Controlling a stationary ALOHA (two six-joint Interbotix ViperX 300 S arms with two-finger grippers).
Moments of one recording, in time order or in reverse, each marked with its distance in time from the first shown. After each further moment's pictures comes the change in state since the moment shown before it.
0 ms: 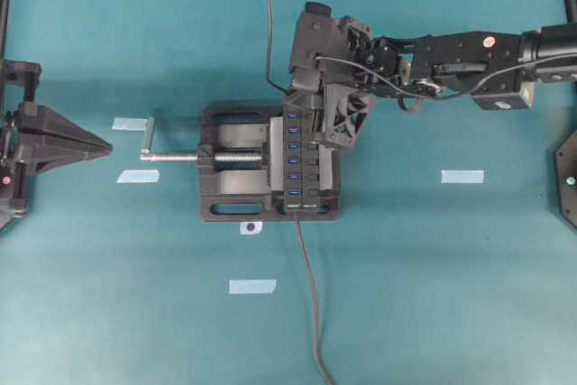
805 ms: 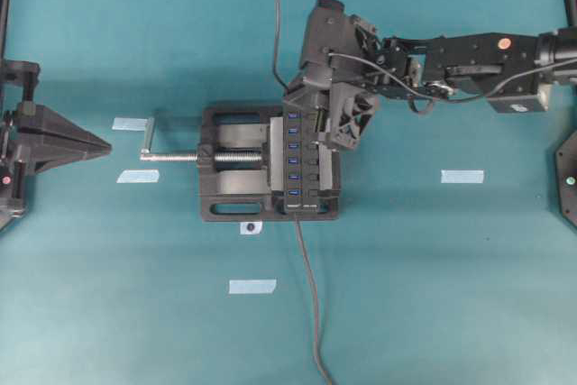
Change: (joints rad) left arm 0.000 -0.008 0.000 0.000 0.000 -0.002; right arm 0.009 -0.057 0.037 0.006 -0.052 0.034
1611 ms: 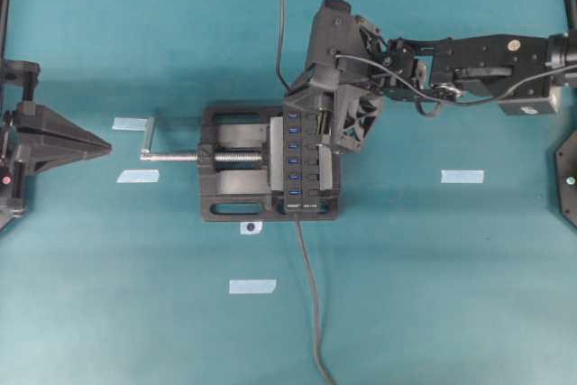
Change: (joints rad) left arm 0.000 0.002 0.000 0.000 0.000 0.000; right arm 0.012 -0.025 0.008 0.002 -0.003 0.000
